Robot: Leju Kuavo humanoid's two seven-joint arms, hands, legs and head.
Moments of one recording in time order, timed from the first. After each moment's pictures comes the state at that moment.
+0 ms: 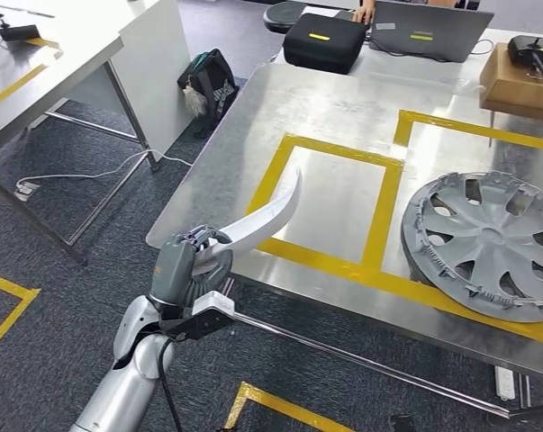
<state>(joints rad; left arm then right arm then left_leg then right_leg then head) -0.17 -0.19 -0.31 -1.36 -0.76 0.34 -0.38 -0.05 0.14 -0.98 -0.23 1.00 -0.09 -0.49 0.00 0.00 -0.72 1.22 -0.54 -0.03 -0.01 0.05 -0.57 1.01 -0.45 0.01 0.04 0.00</state>
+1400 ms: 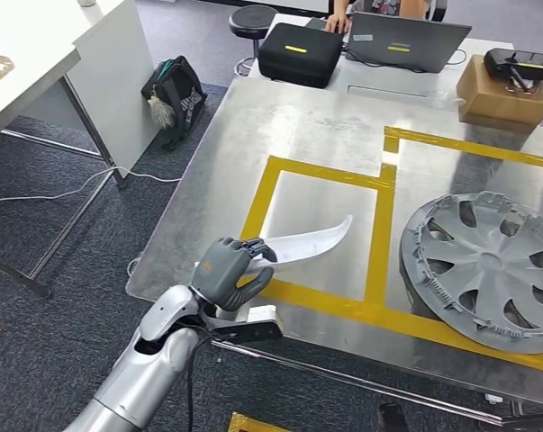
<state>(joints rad) -0.29 -0.18 -0.46 -1.22 -0.98 0.22 -0.29 -0.10 0.13 -0.96 -0.23 1.06 -0.08 -0.47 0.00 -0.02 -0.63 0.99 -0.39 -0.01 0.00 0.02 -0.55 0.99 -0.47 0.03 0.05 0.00</state>
